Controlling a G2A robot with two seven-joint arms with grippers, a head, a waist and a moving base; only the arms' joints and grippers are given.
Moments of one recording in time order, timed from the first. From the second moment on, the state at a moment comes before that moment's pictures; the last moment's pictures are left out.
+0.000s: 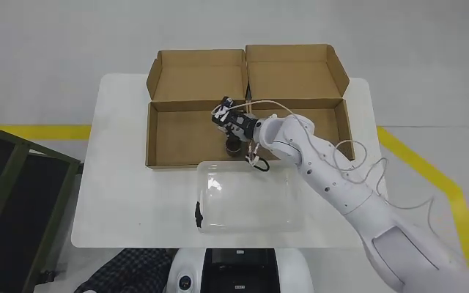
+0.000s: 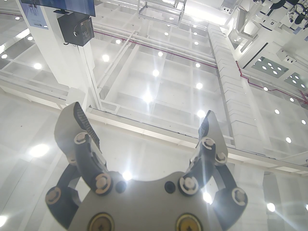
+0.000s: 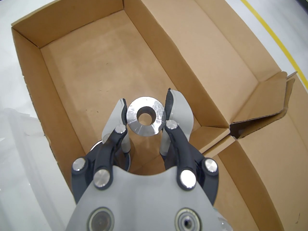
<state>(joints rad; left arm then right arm) -0.11 -0.30 -0.54 -1.19 3.07 0.29 0.07 -0.56 -1.34 0.66 -1.22 -1.07 -0.38 0.48</state>
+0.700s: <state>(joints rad) -0.11 -0.30 -0.54 -1.19 3.07 0.29 0.07 -0.52 -1.40 0.64 -1.07 -1.07 -0.33 0.50</state>
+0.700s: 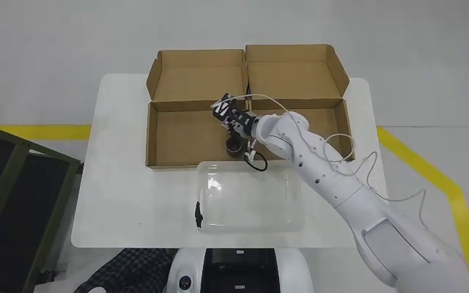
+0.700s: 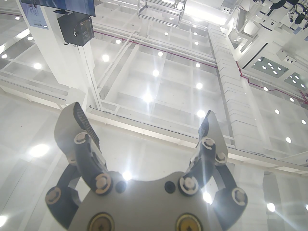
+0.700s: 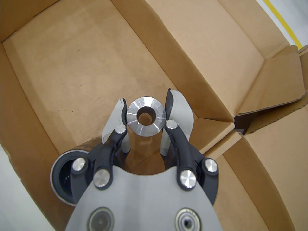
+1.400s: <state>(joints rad) -0.11 -0.30 -0.54 -1.19 3.07 0.29 0.07 -0.57 -1.40 0.72 -1.19 -1.14 -0.36 0.50</state>
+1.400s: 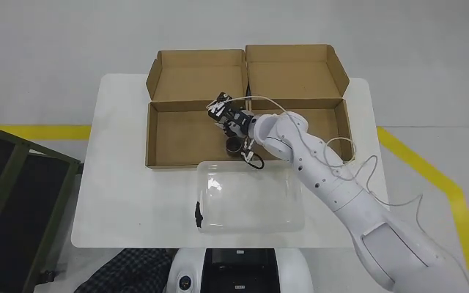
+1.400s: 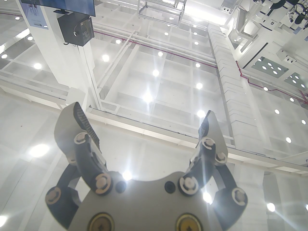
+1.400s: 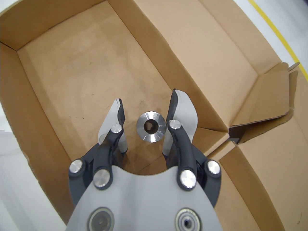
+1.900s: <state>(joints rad) -0.11 -0.30 -0.54 -1.19 3.07 0.29 0.07 -0.87 -1.30 0.95 -1.65 -1.27 -0.46 0.49</state>
